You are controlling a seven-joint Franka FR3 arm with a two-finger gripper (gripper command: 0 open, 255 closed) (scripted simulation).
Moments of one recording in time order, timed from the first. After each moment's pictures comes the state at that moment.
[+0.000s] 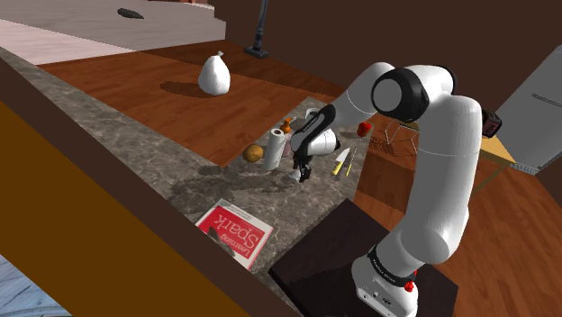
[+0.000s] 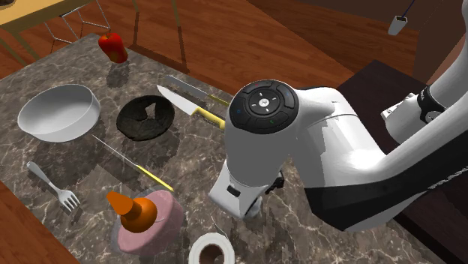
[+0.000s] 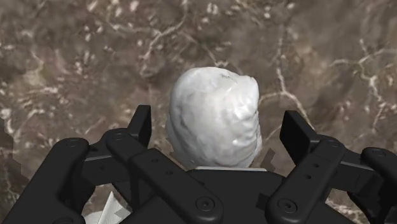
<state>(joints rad) -0.04 0.49 -0.26 -2.28 0.20 2.72 -1.53</state>
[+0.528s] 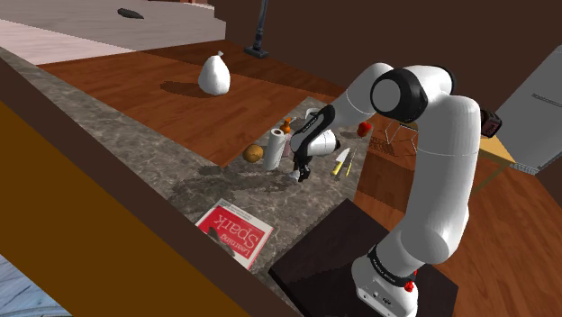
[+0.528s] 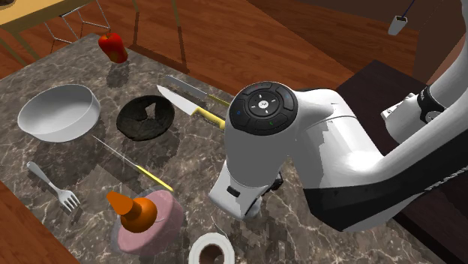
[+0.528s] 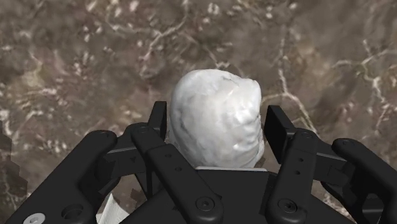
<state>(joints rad) -0.04 0.50 -0.25 -2.27 0.20 2.73 -1.53</state>
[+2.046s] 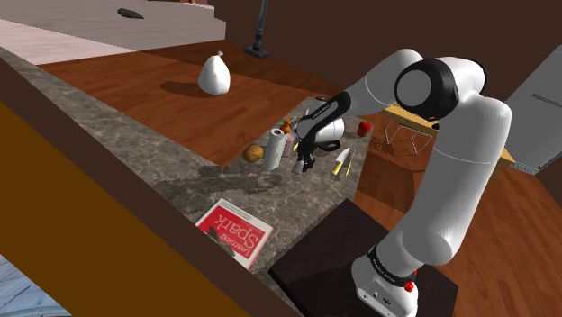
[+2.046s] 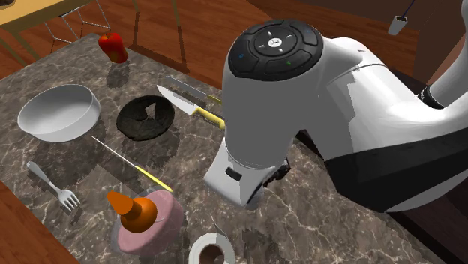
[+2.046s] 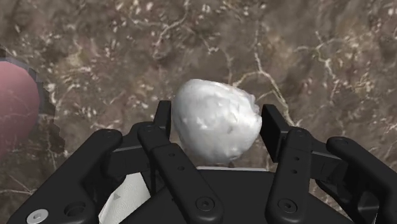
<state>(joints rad) 0.01 0.33 -0.32 -2.31 0.12 2.59 -1.48</state>
